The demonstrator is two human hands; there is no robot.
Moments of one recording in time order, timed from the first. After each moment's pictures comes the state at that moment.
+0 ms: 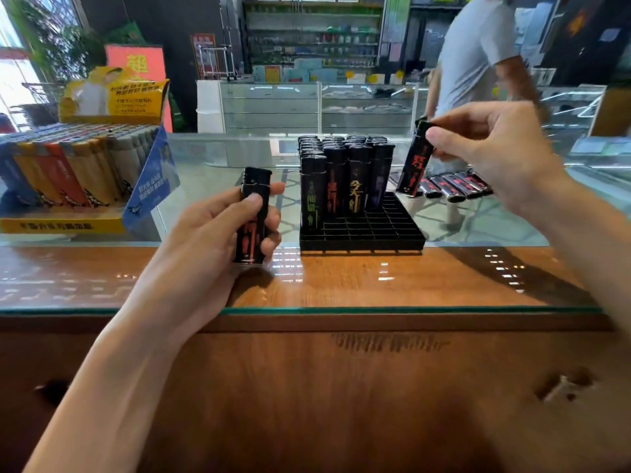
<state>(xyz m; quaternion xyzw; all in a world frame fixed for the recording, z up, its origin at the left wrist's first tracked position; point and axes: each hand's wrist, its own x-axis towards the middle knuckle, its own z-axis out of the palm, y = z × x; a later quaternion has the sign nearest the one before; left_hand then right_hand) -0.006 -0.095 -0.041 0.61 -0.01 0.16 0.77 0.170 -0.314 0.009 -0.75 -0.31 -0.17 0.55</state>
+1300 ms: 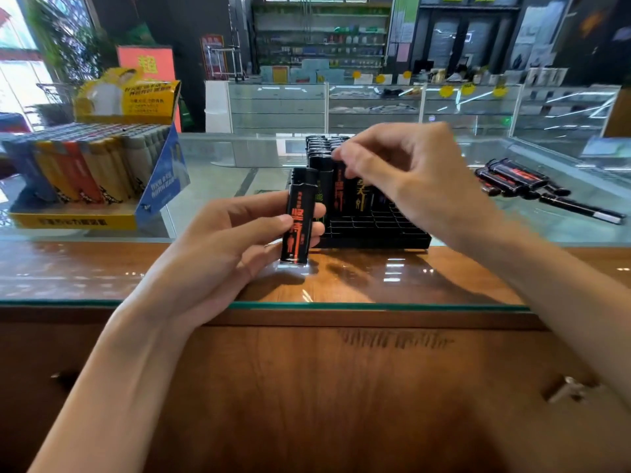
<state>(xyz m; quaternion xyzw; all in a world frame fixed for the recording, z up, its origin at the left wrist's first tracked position) -0.010 -0.092 -0.041 0.66 -0.05 0.13 0.74 0.100 -0.263 0.001 -0.76 -0.45 -0.16 0.44</state>
